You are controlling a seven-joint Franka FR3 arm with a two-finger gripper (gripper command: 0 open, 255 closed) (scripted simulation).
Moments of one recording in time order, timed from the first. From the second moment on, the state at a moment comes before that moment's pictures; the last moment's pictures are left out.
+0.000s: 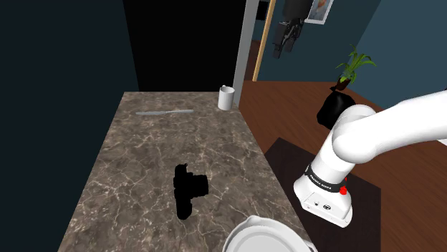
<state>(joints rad) 0.01 -0.80 -0.02 -2.26 -0.10 1.51 0.01</state>
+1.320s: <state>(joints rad) 0.05 -0.29 -0.17 -2.30 -0.09 2.06 -0.20</state>
